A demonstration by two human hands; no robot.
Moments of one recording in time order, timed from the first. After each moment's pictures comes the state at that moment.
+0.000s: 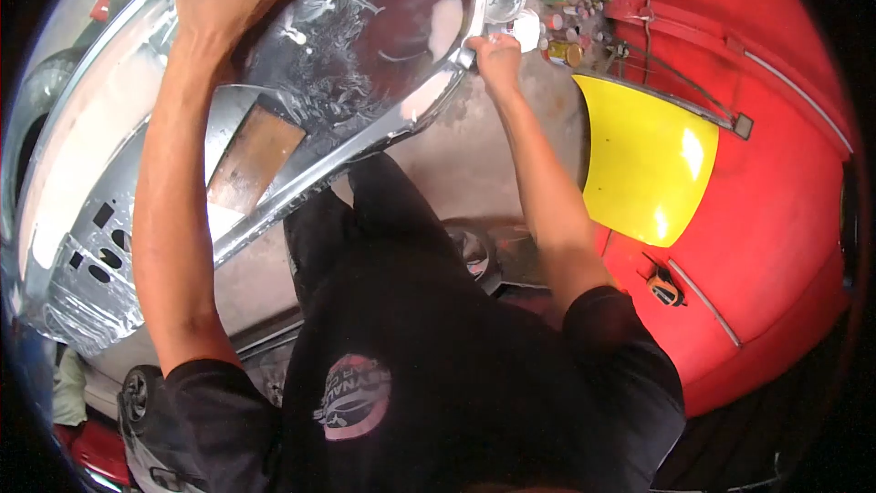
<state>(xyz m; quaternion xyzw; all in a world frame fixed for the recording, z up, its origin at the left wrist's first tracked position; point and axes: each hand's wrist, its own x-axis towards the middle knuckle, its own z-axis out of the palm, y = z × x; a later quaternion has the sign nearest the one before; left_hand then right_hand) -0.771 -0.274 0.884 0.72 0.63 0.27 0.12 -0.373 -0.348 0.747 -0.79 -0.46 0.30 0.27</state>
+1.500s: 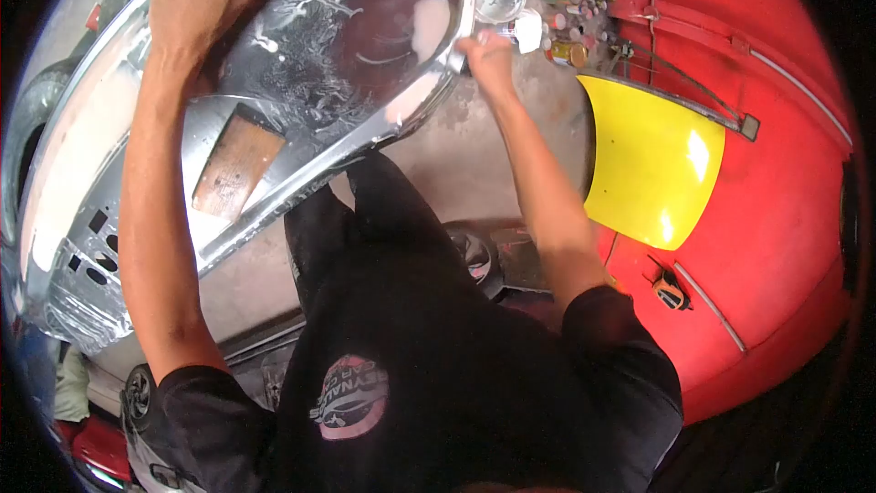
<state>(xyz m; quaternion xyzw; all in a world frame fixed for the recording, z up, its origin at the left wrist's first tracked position) -0.751 -0.287 0.917 0.70 0.63 0.30 0.16 -0.366 -0.346 0.749 -0.75 -0.47 0.36 0.28</state>
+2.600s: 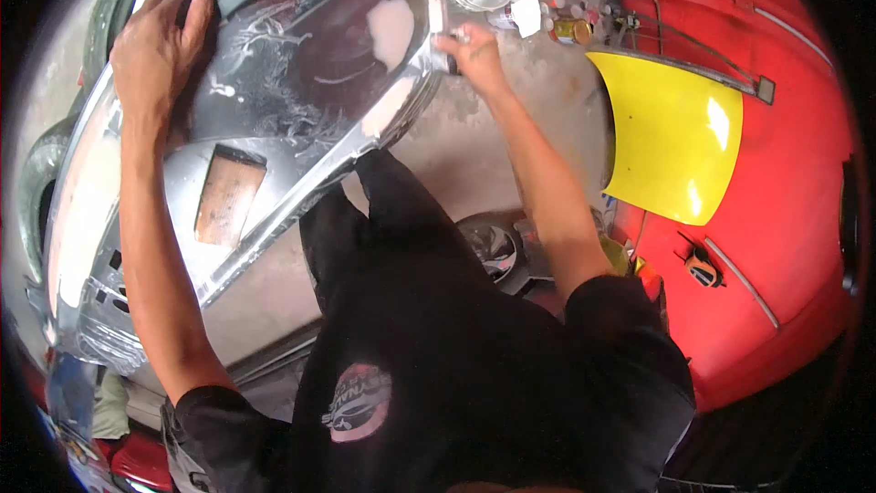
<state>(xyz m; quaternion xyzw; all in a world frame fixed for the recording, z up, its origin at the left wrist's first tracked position) -0.778 -0.257 0.864 0.77 0.60 0.21 0.04 -0.322 -0.355 0.720 -0.70 -0.49 0.41 0.32</state>
